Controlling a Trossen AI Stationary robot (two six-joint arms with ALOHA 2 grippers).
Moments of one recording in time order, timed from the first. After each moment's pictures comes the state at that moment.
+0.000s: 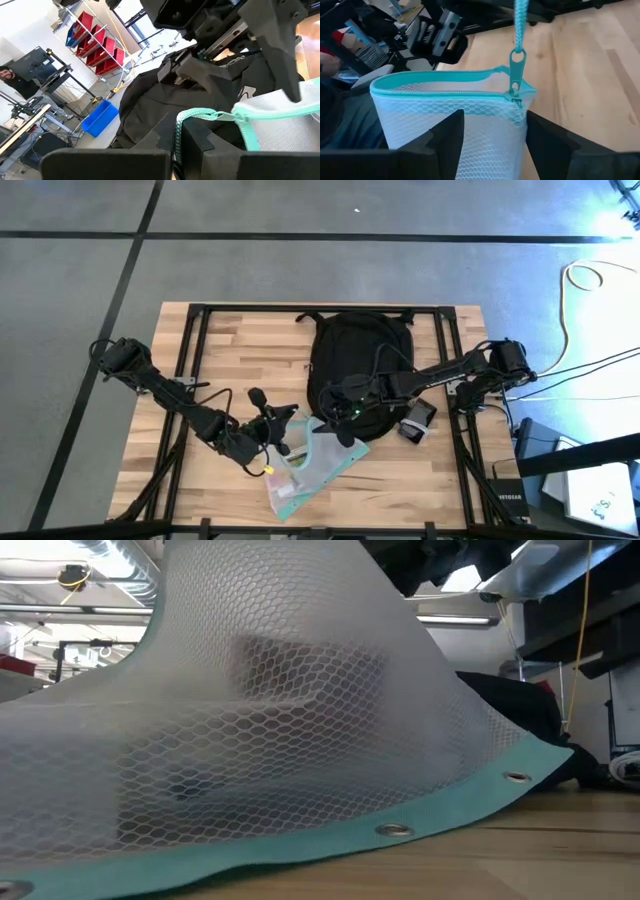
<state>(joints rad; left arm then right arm) -0.58 1.51 0.87 0.25 -1.22 0.22 0.14 1.64 1.00 0.19 -0.24 0.31</state>
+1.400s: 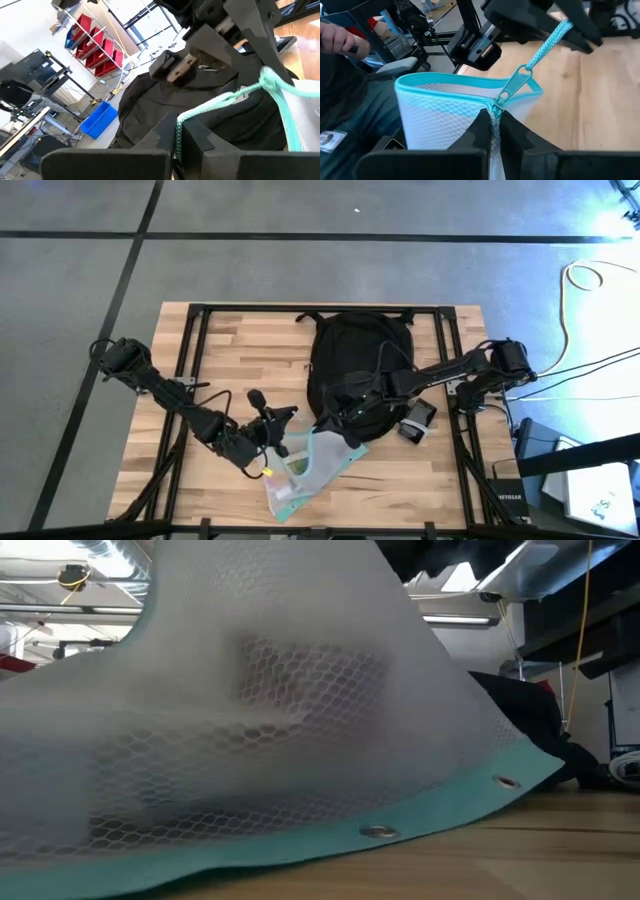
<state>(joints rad) -0.60 1.51 0.87 0.25 -1.23 0.22 0.14 1.62 1.00 0.23 -0.37 0.17</state>
